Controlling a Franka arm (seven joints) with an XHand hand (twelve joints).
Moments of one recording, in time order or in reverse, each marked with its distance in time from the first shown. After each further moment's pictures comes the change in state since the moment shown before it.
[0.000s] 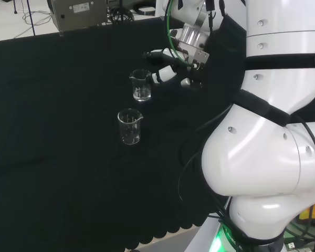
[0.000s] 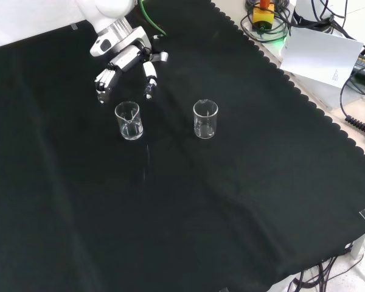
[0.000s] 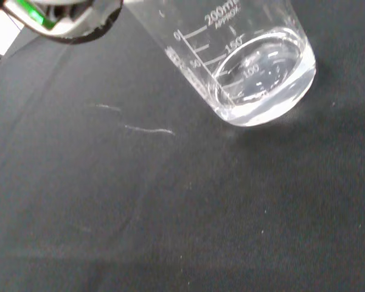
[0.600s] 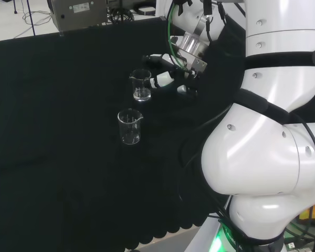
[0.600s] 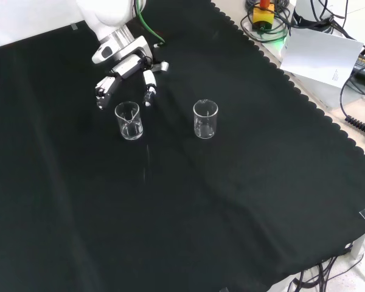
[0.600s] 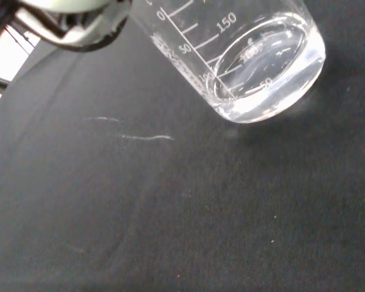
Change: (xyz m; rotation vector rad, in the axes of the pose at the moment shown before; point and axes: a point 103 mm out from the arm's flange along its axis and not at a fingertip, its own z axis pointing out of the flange) arm -0.010 0.013 0.023 -0.067 0.068 -0.012
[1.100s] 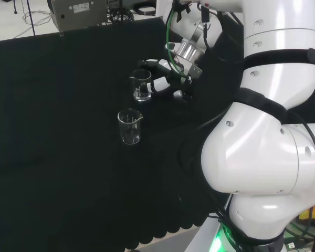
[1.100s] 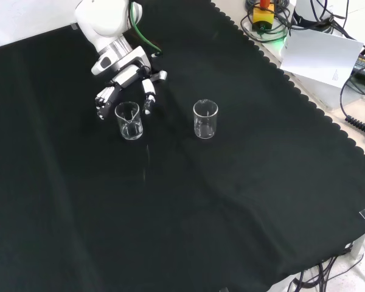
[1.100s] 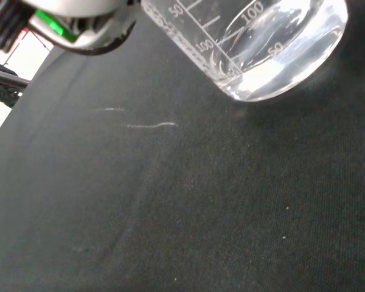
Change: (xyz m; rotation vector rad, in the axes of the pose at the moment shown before) arm -0.009 0.016 0.022 0.010 0.067 -0.045
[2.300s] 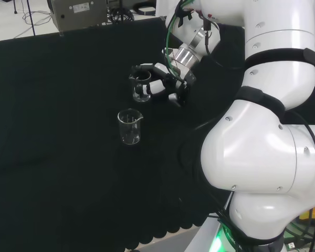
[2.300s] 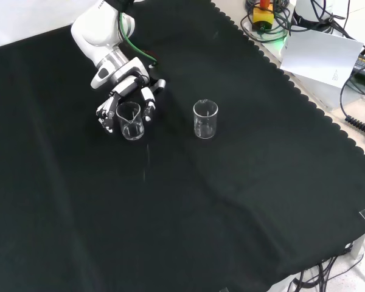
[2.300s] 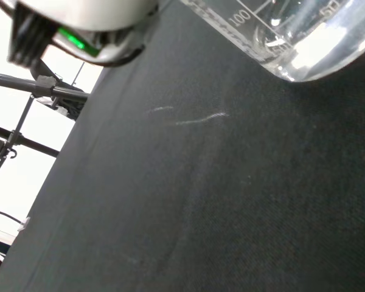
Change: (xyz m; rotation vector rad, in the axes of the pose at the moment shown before) arm 0.003 0.017 0.021 0.004 0.177 -0.067
